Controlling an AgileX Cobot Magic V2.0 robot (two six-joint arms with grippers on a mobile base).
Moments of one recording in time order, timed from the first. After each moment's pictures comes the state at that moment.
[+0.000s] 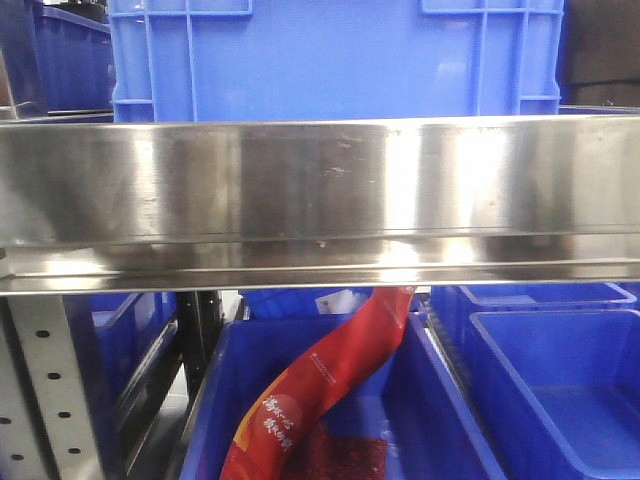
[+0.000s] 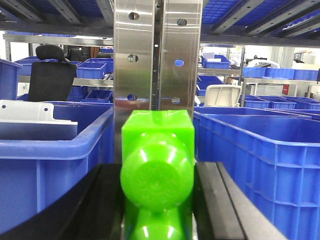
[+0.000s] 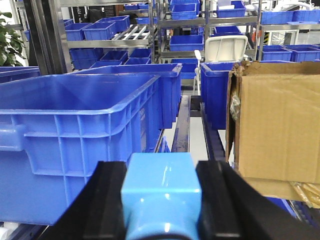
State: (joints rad) left arm 0.06 0.21 -0.48 -0.30 0.21 0.26; right arm 0.06 0.41 -0.54 -0.03 0.24 0.11
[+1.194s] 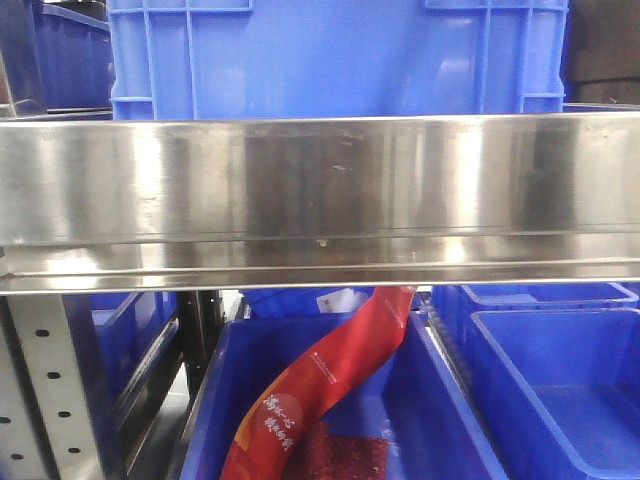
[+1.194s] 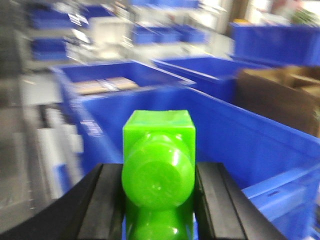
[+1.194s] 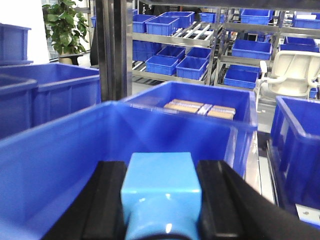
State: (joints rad) left arm -0.15 1.03 -1.22 -0.73 0.55 0.67; right arm 0.27 1.09 -1.12 -0.02 0.15 0.01
